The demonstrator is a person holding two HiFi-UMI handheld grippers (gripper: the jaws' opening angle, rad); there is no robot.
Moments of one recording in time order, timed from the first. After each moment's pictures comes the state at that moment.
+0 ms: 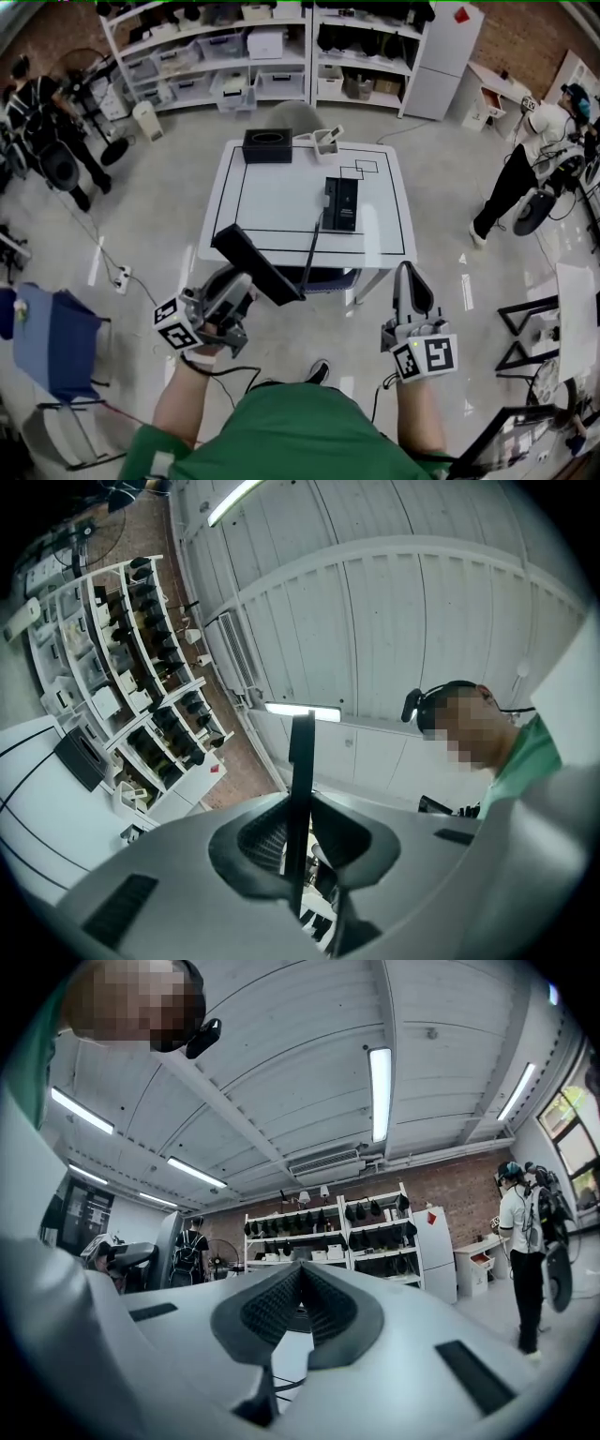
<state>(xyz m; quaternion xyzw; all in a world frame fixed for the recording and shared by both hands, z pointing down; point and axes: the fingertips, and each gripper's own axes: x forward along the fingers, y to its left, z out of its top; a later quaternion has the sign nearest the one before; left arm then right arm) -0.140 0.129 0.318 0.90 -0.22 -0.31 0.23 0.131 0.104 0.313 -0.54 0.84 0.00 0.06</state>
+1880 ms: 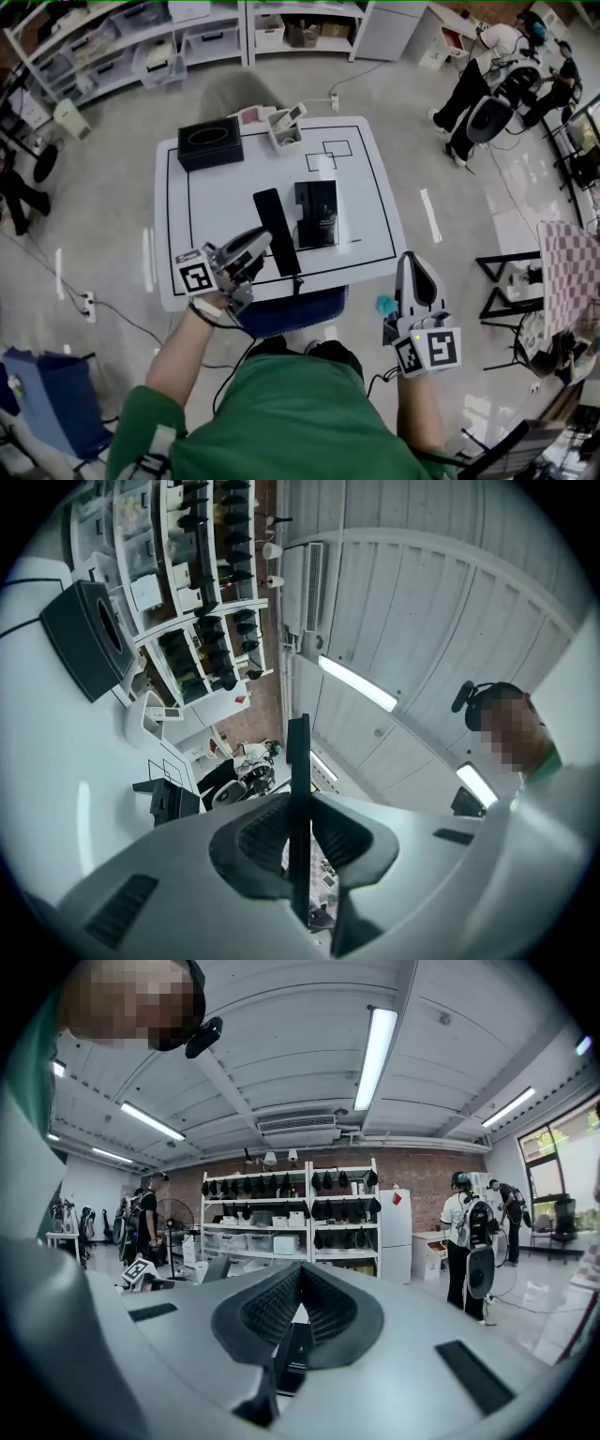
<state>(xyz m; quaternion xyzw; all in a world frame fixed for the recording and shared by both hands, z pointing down) -0.093 -0.211 0.503 0.87 -0.10 -0.21 0.44 0.126 -0.113 0.379 -0.64 0.77 -0.04 -0.04</state>
